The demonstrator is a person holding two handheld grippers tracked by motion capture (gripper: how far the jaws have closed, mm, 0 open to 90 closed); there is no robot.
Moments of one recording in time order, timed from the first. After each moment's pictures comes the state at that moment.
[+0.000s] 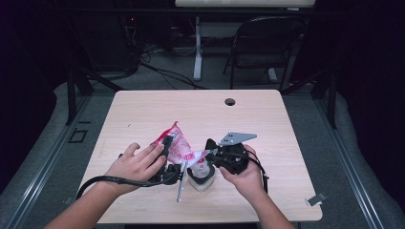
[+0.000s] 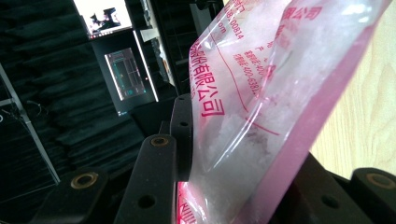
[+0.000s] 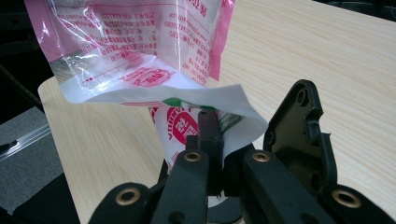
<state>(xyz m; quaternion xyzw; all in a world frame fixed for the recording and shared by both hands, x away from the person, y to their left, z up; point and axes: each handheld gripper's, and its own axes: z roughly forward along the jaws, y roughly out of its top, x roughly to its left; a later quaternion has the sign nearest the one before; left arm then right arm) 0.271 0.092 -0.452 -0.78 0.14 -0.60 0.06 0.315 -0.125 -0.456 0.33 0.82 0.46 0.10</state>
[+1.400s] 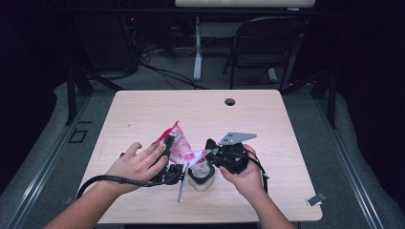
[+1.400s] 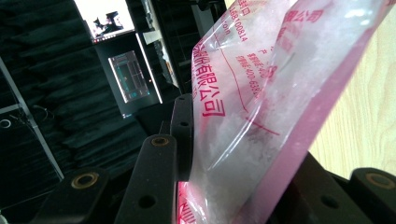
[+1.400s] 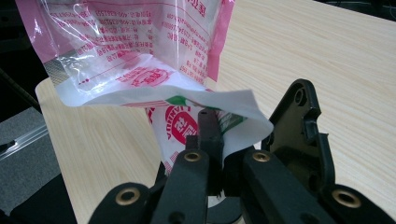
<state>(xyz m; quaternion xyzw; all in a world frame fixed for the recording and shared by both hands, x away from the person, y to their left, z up) 0.271 0.088 -0.450 -0.77 0.15 -0.61 0.07 0.317 -0.125 -0.457 0.34 0.82 0.46 0.10</state>
